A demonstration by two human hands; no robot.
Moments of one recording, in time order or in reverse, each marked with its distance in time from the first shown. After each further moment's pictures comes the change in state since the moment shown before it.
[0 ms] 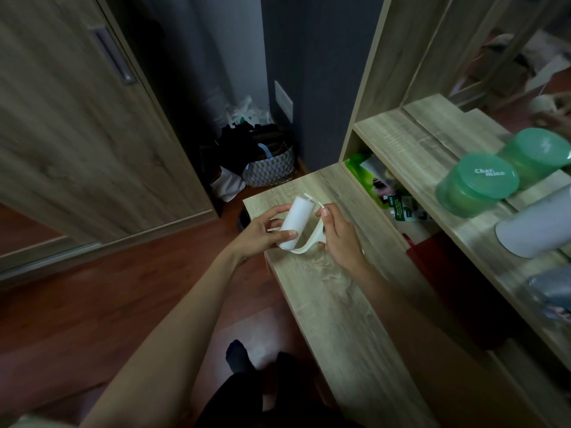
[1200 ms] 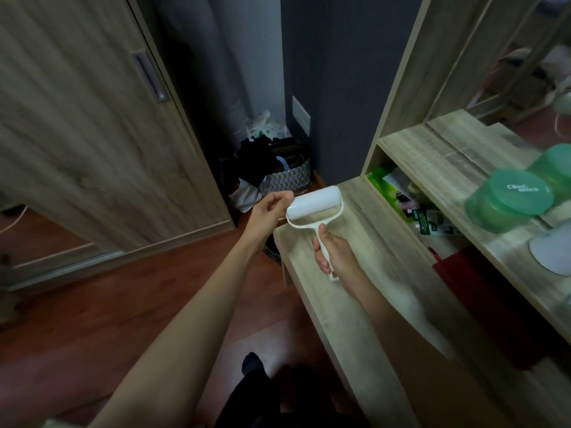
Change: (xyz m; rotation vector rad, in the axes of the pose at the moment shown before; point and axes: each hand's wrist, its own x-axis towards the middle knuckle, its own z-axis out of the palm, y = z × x) left_hand 0.010 0.032 -0.039 -0.181 0.383 0.123; right_hand -0.007 -0.041 0.046 0.595 -0.167 0.247
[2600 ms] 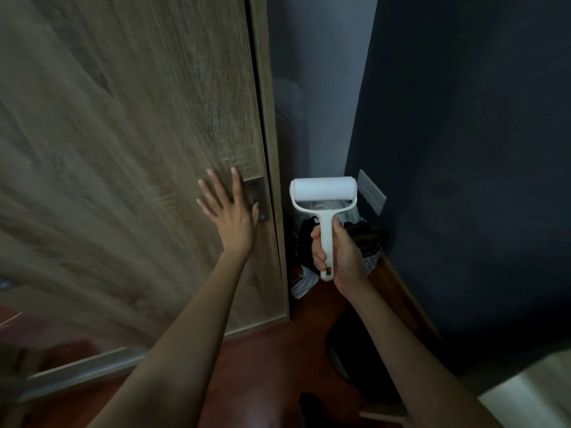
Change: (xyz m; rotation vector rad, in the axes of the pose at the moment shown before) left_hand 0.383 0.133 -0.365 1.226 0.793 0.473; right_hand 0.391 -0.177 0.297 0.482 -0.190 -0.122
